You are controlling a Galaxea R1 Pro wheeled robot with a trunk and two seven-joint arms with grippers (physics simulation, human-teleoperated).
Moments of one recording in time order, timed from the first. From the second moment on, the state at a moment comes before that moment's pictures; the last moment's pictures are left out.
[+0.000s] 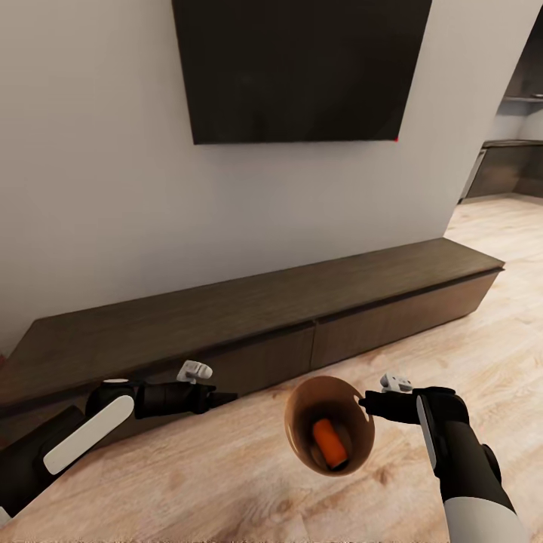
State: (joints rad) left arm -0.66 0.56 -0.77 -1.40 1.14 0.61 -0.24; right arm -0.51 0.00 -0.31 -1.24 0.25 1.04 0.58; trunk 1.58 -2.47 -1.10
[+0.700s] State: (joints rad) left arm -0.66 0.56 -0.77 -1.39 1.14 0.61 -0.24; right arm -0.51 0.00 -0.31 -1.23 0.24 1.04 0.58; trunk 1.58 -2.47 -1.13
